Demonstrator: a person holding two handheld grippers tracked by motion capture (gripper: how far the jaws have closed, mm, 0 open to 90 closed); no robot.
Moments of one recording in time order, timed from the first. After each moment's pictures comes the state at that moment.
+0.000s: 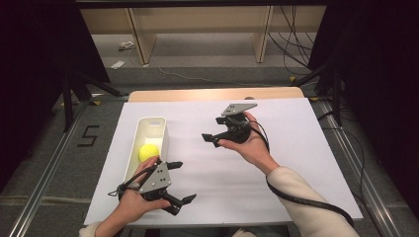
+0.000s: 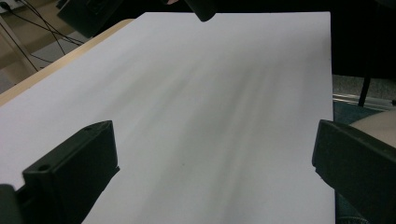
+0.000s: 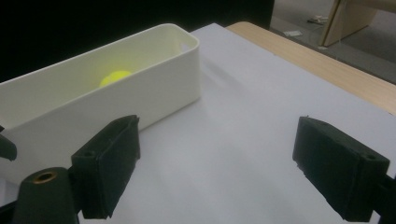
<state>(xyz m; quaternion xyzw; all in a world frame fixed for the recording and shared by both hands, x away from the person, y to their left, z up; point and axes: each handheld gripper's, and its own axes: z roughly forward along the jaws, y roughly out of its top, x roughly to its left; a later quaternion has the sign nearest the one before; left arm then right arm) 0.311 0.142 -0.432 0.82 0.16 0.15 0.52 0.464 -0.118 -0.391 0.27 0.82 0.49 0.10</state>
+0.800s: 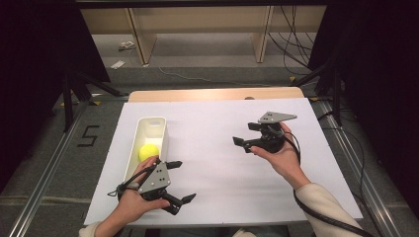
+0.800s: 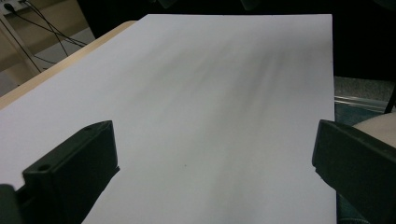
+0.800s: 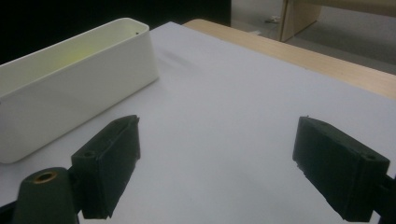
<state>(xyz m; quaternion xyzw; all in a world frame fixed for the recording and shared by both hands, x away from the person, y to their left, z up) 0.312 0.144 -0.431 0.82 0.17 0.16 0.52 0.435 -0.203 -0.400 0.33 0.79 0.50 0.14</state>
